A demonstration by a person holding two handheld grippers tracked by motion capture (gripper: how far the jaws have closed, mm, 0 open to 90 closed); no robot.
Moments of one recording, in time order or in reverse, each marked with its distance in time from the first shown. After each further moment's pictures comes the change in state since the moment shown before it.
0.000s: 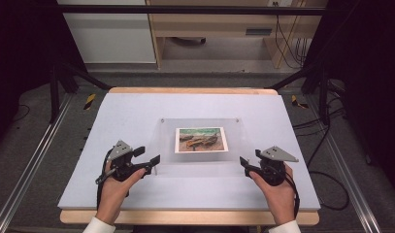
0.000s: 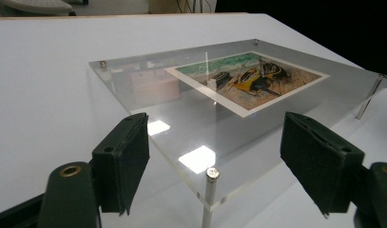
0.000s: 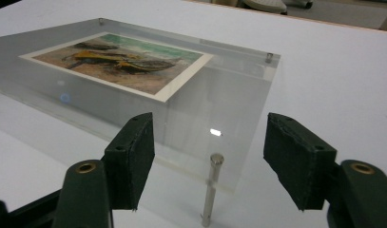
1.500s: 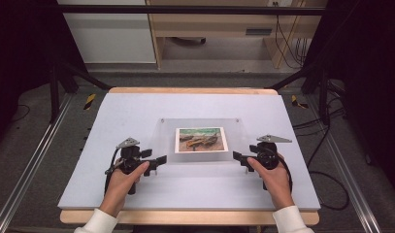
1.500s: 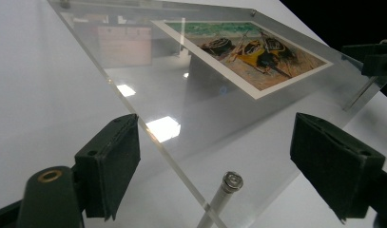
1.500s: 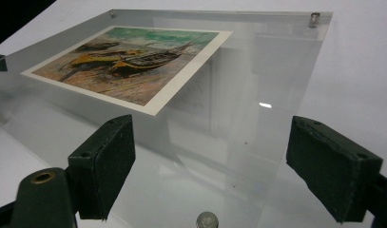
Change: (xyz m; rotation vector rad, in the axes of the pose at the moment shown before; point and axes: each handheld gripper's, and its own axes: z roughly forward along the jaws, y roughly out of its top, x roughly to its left) left arm 0.021 -0.010 0.036 0.124 -0.113 -0.156; right arm -0.030 0.005 0.052 0.115 0.190 0.178
